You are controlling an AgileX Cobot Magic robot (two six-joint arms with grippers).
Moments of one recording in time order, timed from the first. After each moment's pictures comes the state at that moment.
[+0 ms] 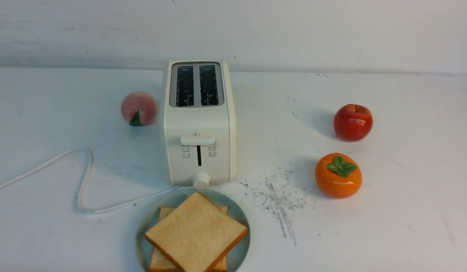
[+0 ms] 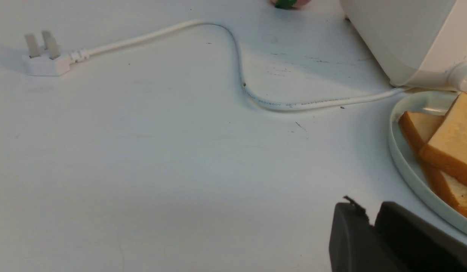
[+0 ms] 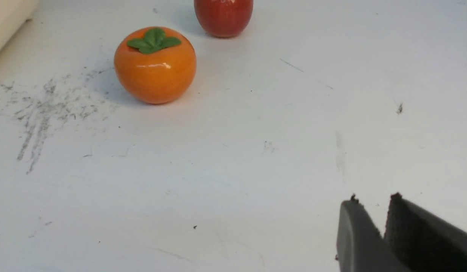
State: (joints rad) right arm -0.03 -0.02 0.02 0.10 0.39 -0.11; left arm -0.06 -0.01 0.03 -0.02 0.39 -0.22
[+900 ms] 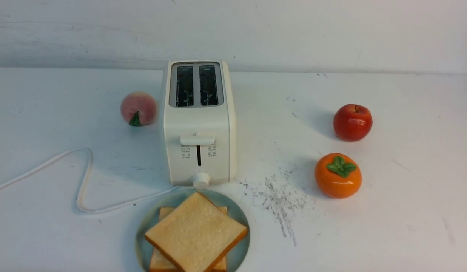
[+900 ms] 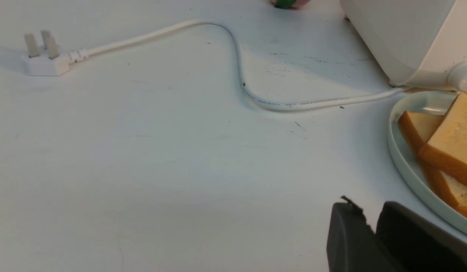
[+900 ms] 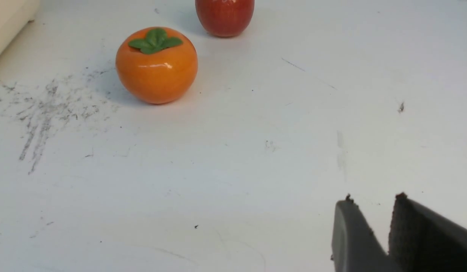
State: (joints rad) right arm -0.03 -0.02 0.01 0.10 0.39 -0.11; left arm -0.06 -0.01 0.03 -0.02 0.39 -0.22
